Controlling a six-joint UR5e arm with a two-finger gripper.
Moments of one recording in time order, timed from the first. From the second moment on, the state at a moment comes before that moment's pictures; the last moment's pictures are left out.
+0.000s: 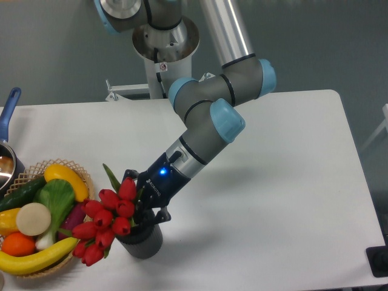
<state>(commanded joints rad) 2.43 -2.00 -1.68 -0.68 0.56 1.11</state>
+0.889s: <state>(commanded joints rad) 2.48 -1.93 -1.62 -0.68 0.41 0.89</state>
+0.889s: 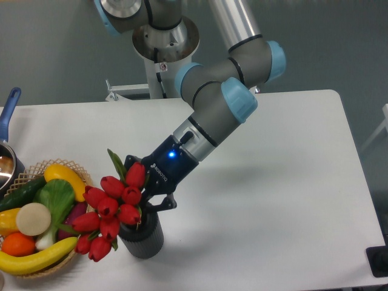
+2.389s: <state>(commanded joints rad) 2.59 -1.89 -1.48 -0.68 0.25 0.78</state>
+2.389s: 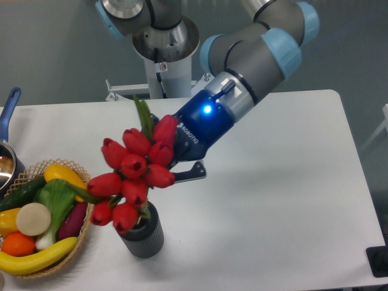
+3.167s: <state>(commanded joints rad) 2.79 -1.91 -1.52 -0.68 0.46 0.93</state>
